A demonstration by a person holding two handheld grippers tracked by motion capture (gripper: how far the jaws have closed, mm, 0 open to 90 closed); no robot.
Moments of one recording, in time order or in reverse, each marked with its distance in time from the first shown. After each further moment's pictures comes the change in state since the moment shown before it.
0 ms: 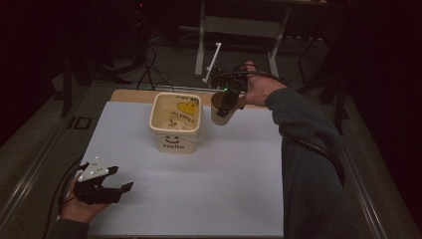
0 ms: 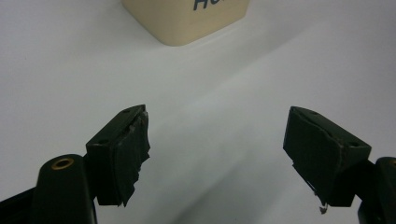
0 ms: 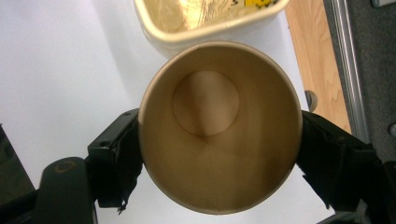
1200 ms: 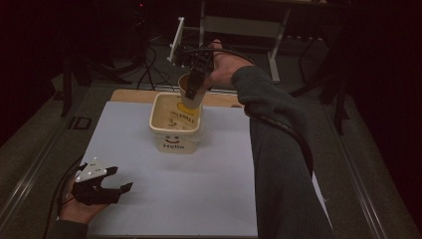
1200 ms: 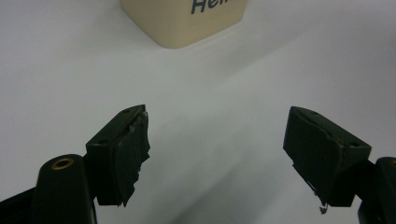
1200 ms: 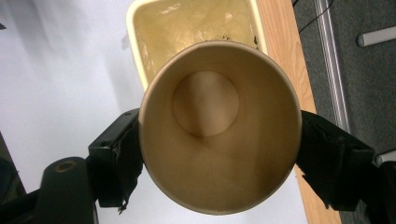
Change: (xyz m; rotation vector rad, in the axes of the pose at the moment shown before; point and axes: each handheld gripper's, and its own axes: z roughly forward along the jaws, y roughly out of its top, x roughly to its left) left arm 0.000 -0.001 -0.003 -0.015 -0.009 -0.009; right arm 0.001 0.084 -0.020 -0.055 -0.005 -0.043
